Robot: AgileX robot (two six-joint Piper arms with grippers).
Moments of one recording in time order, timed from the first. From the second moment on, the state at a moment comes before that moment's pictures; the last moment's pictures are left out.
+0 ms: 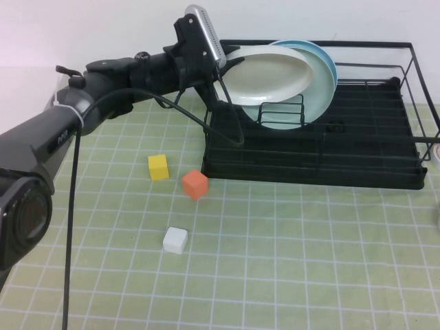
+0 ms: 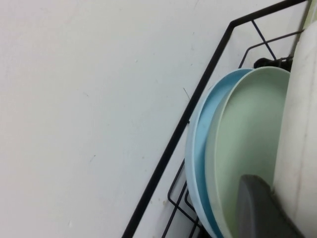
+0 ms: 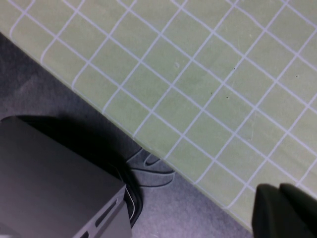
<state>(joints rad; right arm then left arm) 0.21 0.93 -0.87 0.12 1.23 -0.38 -0.30 2.35 -2.04 -1.68 0.66 2.51</state>
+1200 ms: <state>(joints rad) 0.21 0.91 -0.87 -0.10 1.24 -0.20 -0.30 1.99 -2.03 -1.63 0.11 1.92</state>
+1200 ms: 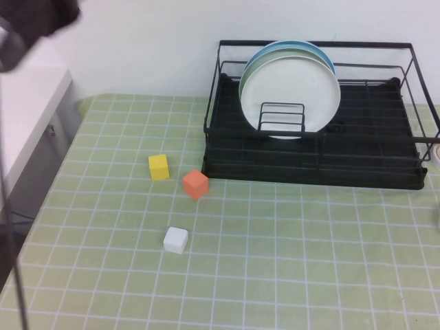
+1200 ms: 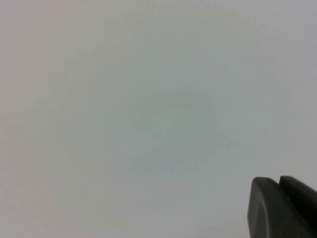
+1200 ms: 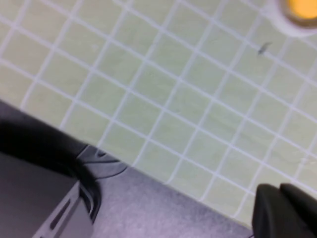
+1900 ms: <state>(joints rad) 0.21 0.42 -0.49 -0.03 0.74 -0.17 -0.29 1.14 -1.21 -1.77 -0.55 1.78</state>
